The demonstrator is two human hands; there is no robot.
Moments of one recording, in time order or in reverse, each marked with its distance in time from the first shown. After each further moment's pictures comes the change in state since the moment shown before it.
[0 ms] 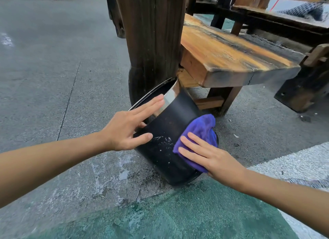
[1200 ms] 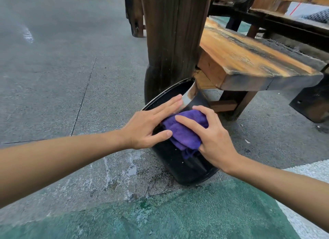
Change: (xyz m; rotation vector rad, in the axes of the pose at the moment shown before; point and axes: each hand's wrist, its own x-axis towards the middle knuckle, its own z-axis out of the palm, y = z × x) left_hand -0.001 0.007 0.010 -0.014 0.101 -0.002; right_hand 0.080 -0.020 -0.023 0.086 0.366 0.298
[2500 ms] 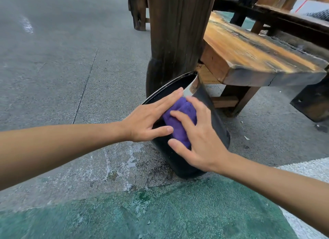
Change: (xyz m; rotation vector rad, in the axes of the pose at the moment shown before) left_hand -0.002 0.003 -0.003 -0.038 -0.071 -0.019; right_hand 0.002 -0.040 -0.003 0.132 -0.077 -0.076
